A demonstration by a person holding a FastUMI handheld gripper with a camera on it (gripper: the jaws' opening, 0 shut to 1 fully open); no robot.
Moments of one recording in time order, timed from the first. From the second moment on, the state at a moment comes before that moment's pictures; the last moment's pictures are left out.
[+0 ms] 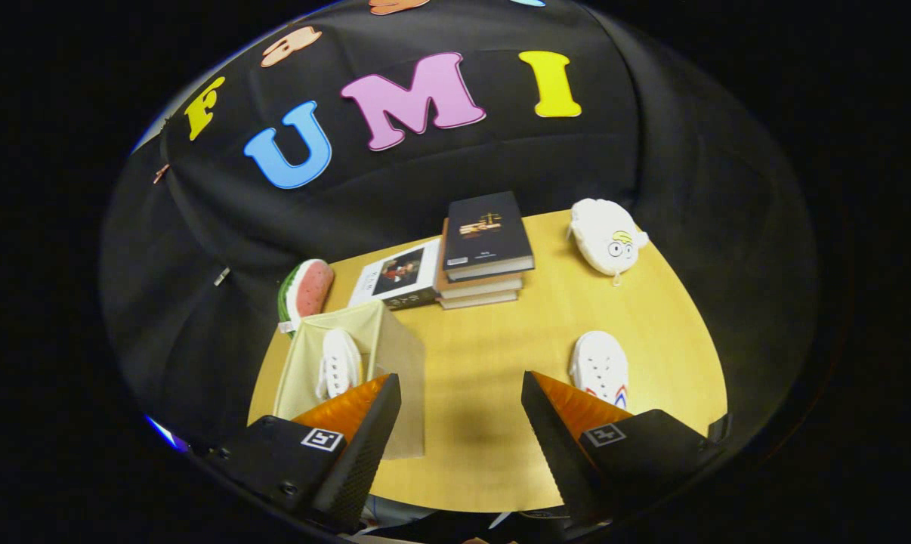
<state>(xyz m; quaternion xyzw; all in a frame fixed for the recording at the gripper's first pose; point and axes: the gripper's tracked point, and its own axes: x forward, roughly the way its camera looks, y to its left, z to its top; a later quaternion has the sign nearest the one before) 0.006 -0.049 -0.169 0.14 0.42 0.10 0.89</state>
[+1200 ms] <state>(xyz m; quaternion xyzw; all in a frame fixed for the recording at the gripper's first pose) -0.020 -0.206 -0.375 0.04 0.56 0.10 0.82</state>
